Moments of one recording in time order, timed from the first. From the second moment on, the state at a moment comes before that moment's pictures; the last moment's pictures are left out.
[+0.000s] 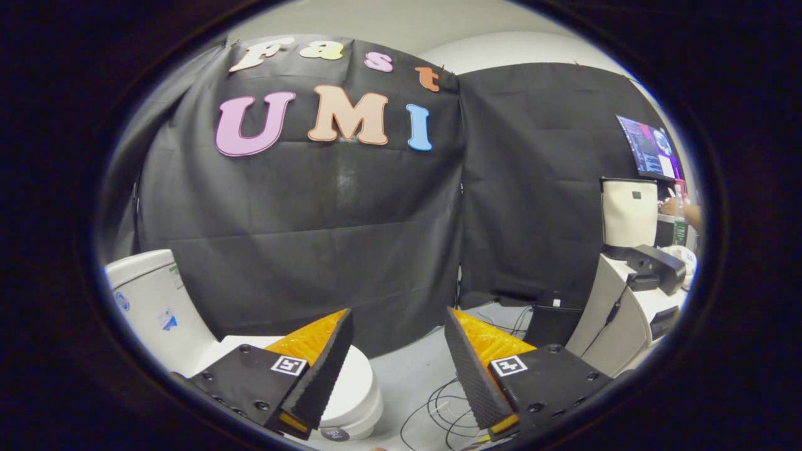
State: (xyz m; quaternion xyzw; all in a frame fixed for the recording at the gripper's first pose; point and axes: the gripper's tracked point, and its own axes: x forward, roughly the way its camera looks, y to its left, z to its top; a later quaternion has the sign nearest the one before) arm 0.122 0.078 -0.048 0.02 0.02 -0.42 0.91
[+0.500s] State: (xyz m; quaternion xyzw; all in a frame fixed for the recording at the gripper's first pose) arm 0.127 0.081 -0.048 0.04 0.01 -0.41 0.91
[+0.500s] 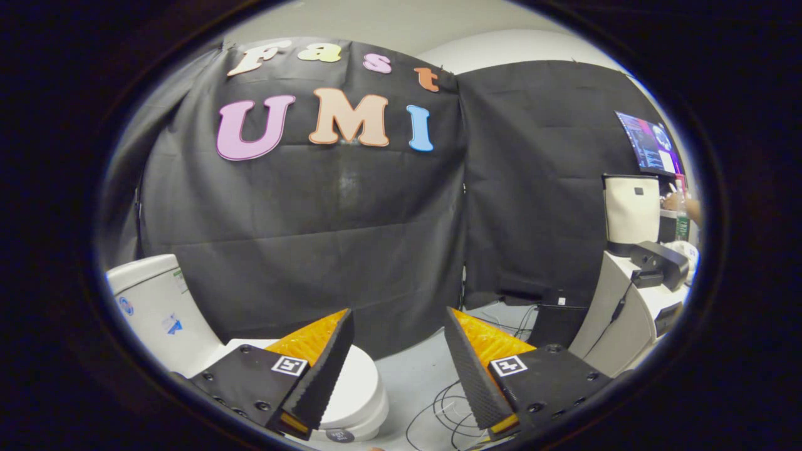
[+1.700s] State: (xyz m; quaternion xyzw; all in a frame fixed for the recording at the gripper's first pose) arm 0.139 0.154 -0.206 0.44 -0.02 -0.44 0.78
